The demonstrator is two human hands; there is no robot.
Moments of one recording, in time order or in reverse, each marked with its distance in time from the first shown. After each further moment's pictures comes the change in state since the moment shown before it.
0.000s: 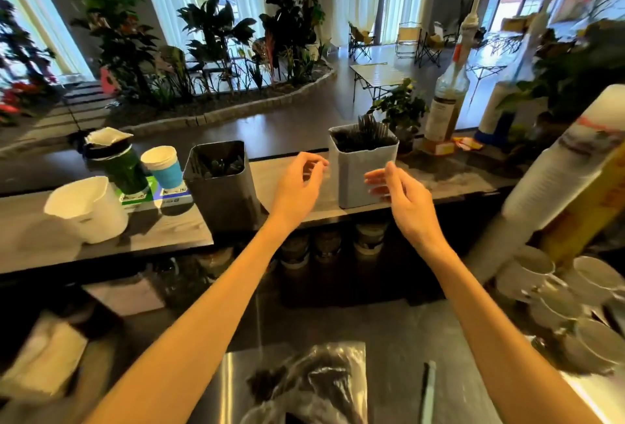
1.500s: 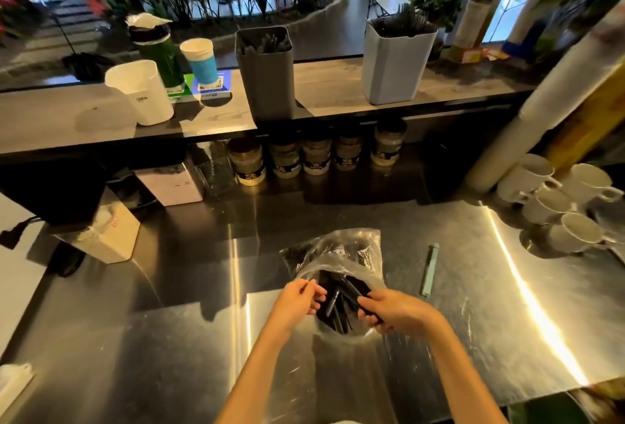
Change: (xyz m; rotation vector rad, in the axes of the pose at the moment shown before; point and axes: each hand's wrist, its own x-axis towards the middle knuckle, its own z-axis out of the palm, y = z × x) left_hand -0.380 -0.136 -0.030 -0.178 -0.272 -0.924; right_hand -0.330 0.084 0.066 -0.100 -0.918 1.045
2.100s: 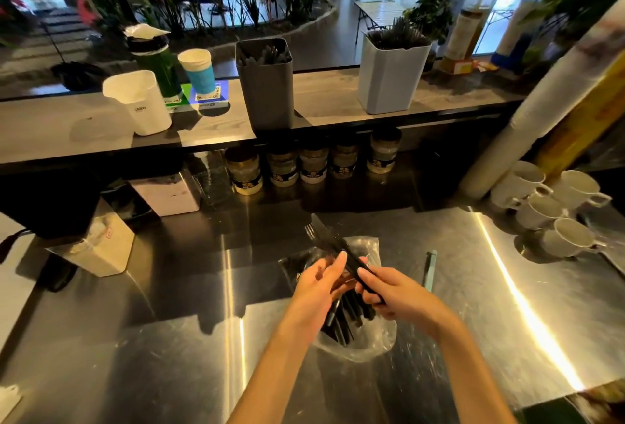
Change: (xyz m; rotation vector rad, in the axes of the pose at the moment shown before) left_hand -0.047 0.070 0.016 -0.628 -0.270 0.214; right_hand -0.073 -0.055 0.010 0.150 0.122 -0.359
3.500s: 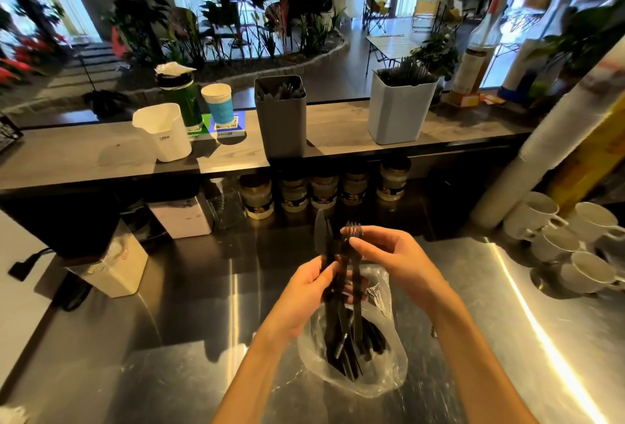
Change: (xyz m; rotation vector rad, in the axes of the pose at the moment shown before) left_hand -0.001 0.059 -0.009 0.376 -0.104 0.108; right_hand 0.025 -0.066 -0.019 -0.003 0.196 -0.479
